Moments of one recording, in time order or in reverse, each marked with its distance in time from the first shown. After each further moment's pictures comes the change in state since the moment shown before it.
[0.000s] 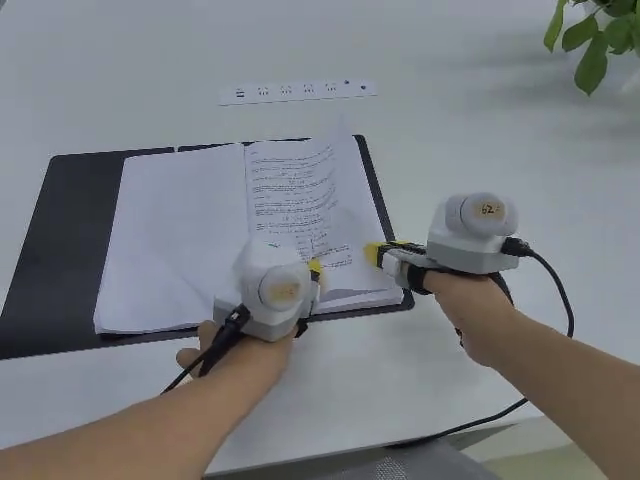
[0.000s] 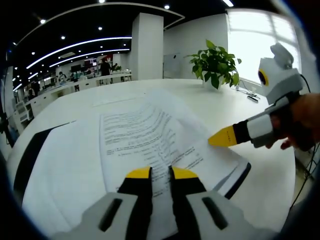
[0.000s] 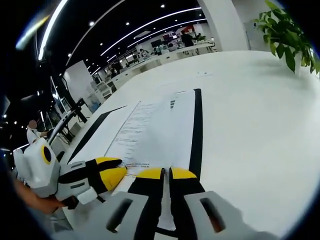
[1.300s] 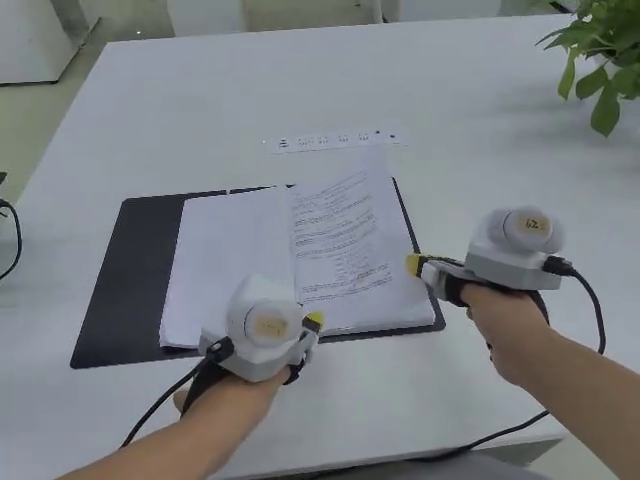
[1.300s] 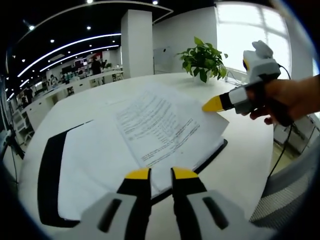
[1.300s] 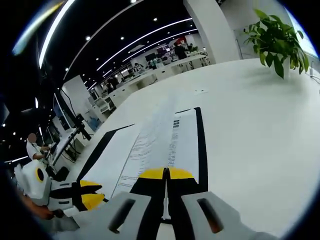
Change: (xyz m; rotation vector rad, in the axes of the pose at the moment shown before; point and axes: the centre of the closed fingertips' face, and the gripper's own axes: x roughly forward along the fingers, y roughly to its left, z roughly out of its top) left arm -0.097 0.021 0.003 0.075 0.061 -0.059; right arm -0.041 0.030 0.030 0.062 -0.126 -0.024
